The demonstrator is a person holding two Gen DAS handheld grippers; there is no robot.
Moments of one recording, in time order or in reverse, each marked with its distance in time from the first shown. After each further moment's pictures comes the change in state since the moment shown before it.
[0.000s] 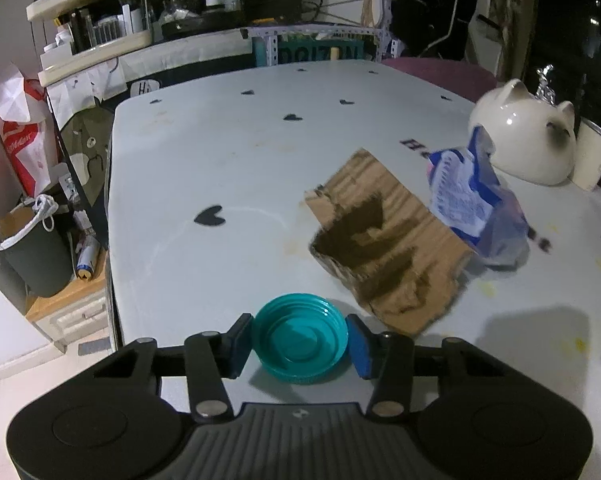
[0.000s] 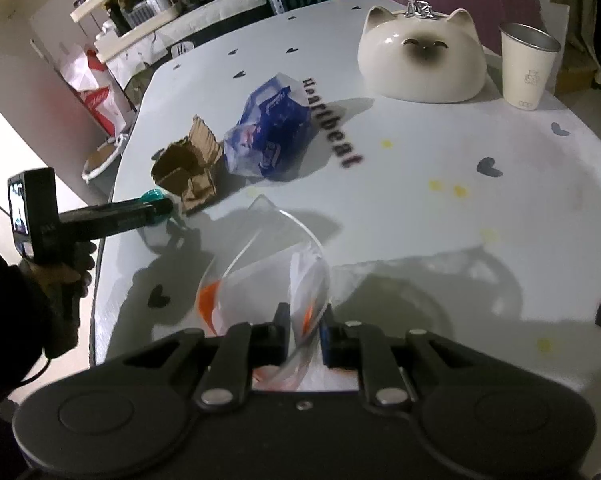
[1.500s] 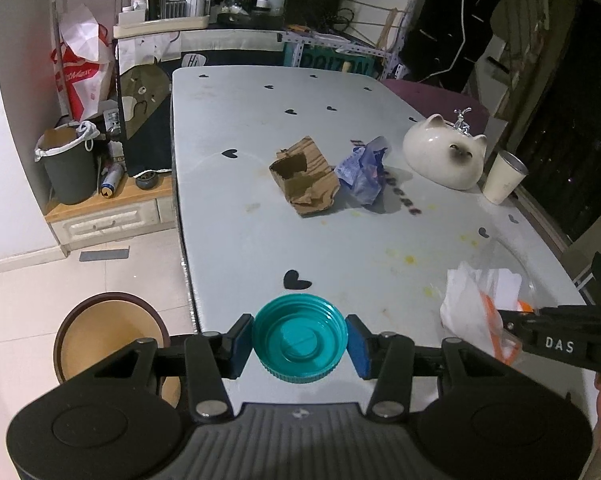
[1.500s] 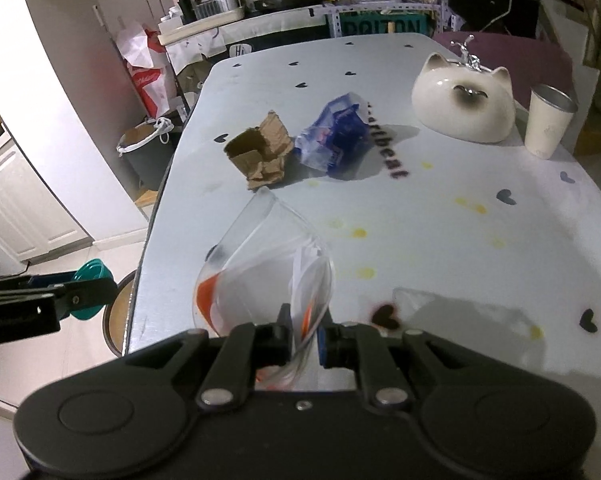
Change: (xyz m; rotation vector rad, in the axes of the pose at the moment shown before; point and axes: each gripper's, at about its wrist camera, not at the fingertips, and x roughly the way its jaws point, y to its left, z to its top) left arm -0.229 -0.044 -0.082 -0.234 0.037 -0.043; right arm -0.057 0.057 -0.046 -0.163 -0.087 0.010
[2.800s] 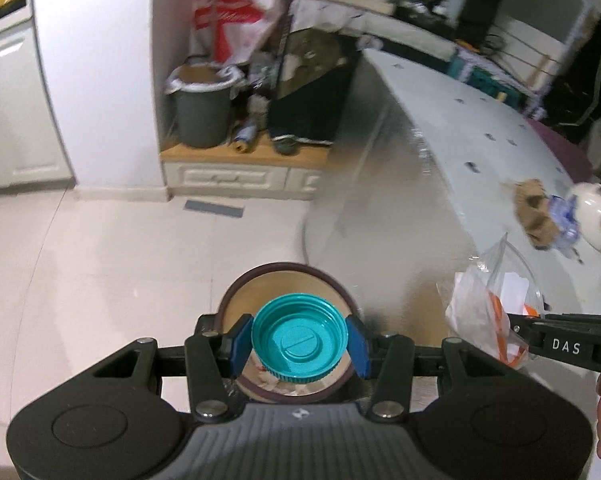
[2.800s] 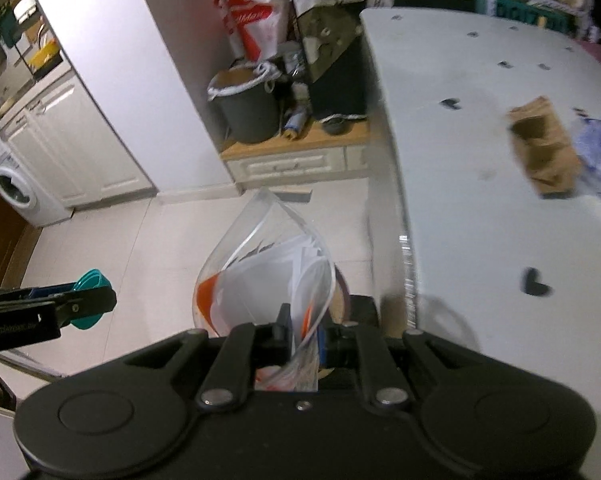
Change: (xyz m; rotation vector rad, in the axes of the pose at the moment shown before) left arm -0.018 0.295 -0.022 -0.263 0.062 0.167; right arm 0.142 0.274 0.022 -0.148 0.145 0.153
